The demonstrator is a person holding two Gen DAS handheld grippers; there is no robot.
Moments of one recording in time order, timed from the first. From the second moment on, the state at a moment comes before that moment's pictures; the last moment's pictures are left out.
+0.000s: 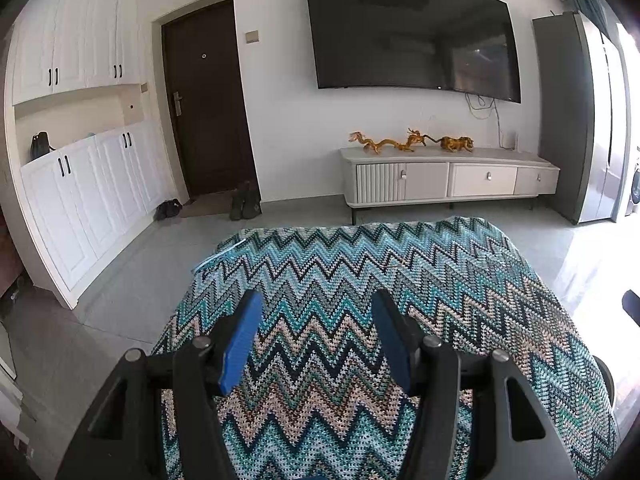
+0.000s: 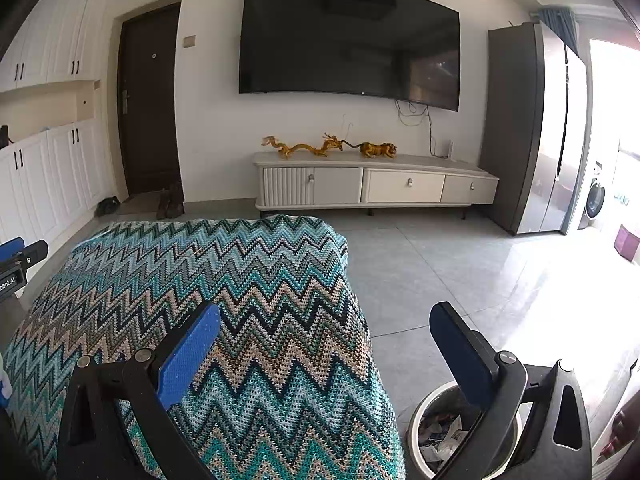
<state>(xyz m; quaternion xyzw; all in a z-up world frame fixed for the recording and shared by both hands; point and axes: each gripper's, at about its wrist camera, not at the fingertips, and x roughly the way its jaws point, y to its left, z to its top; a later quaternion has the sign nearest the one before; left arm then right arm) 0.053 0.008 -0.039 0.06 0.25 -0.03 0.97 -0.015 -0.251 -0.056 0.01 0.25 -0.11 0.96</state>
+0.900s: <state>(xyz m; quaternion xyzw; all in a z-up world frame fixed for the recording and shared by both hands) 0.052 0.010 -0.038 0.06 0.25 -0.02 0.97 -0.016 -0.249 -0.051 0.01 0.24 -0.11 0.96</state>
